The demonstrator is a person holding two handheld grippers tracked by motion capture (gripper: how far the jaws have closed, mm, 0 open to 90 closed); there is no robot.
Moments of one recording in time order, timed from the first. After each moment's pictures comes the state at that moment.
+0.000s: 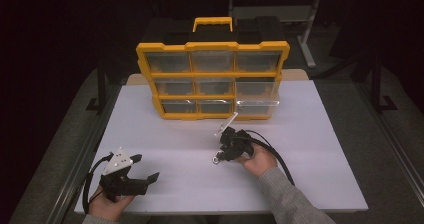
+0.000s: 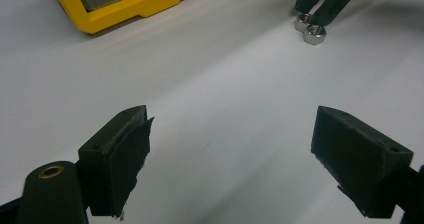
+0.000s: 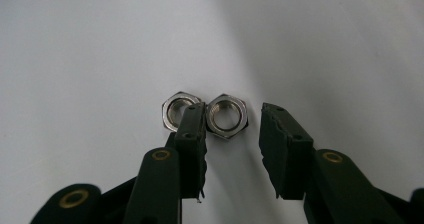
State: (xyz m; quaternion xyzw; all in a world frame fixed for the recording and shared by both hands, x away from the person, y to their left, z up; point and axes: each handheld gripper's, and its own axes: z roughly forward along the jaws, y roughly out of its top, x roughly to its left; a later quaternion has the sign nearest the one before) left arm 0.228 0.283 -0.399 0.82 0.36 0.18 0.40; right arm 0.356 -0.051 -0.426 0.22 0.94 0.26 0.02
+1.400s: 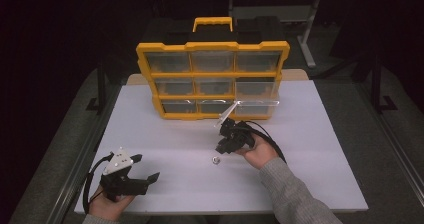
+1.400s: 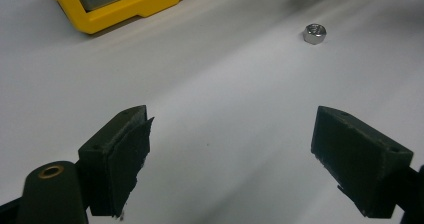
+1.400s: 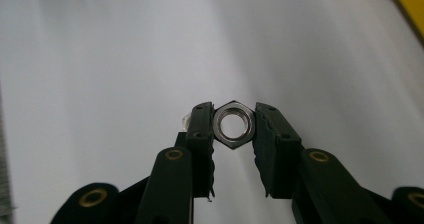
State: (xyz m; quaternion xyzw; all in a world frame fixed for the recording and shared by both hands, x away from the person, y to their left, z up) left arm 0.228 0.282 -0.399 0.82 0.36 0.18 0.40; right arm 0.361 -0.052 -0.386 0.19 0.94 0.27 0.00
